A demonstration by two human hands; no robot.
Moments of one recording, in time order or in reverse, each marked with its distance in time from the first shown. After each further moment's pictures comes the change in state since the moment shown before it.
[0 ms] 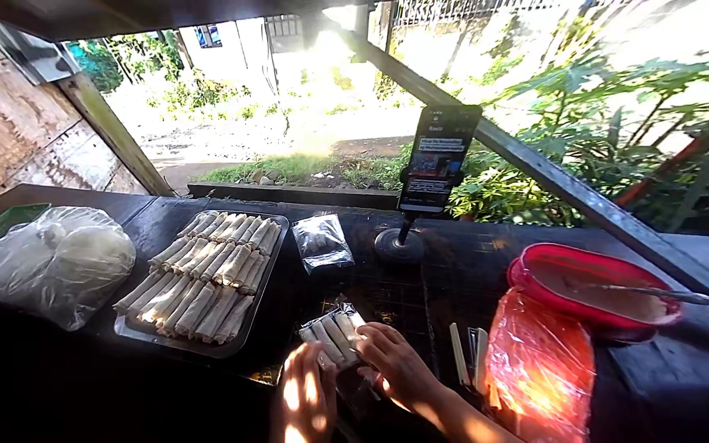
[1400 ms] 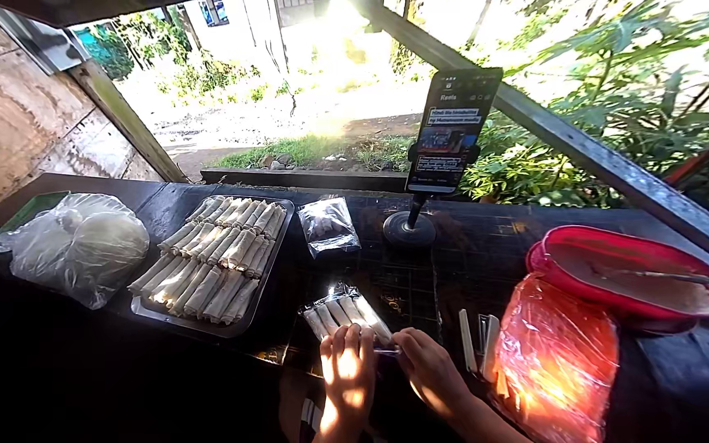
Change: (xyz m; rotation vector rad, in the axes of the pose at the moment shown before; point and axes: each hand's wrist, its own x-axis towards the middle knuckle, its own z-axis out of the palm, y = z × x) left_hand 0.001 0.032 0.047 0.283 0.074 0.249; right_hand -0.038 0.002 0.001 -0.041 0.263 0.139
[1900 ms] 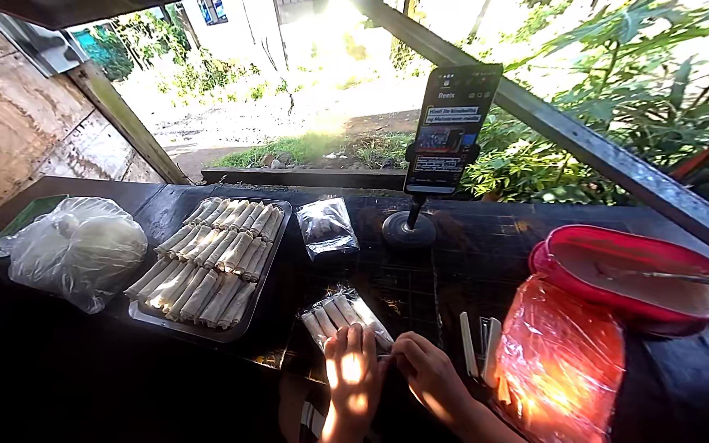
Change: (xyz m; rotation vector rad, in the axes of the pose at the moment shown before) left_hand 0.014 0.009 -0.003 0.012 -0.141 -0.028; right_hand -0.002 0.005 0.001 0.125 0.022 0.008
